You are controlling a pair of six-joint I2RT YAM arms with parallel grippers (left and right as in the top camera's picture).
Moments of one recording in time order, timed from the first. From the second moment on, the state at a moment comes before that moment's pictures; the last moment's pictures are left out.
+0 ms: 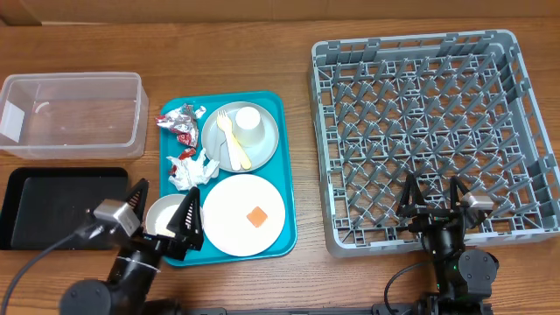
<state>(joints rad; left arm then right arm) 0.10 0.20 0.61 -0.45 0.38 -0.39 -0.07 0.02 0.02 -0.03 -0.11 0.28</state>
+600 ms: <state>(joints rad) 0.10 0.46 0.97 -0.93 0.42 -0.30 -0.07 0.02 0.02 -0.02 -0.11 0.28</state>
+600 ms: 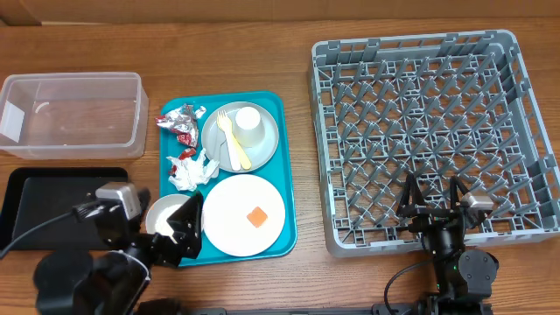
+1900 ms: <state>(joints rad) 0.10 0.80 0.98 -0.93 0.50 -0.70 -0.07 0.02 0.02 -0.03 -0.11 0.28</state>
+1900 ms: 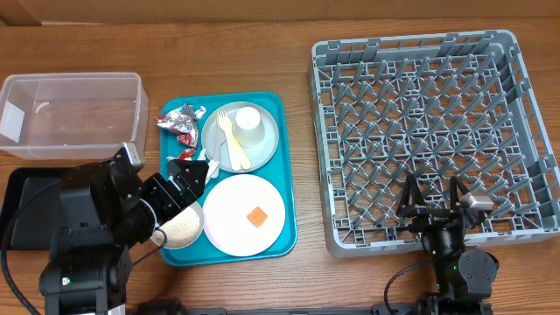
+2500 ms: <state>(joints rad) 0.10 0.81 0.98 -1.11 0.51 -0.69 -0.07 0.02 0.02 -0.02 -0.11 0.28</state>
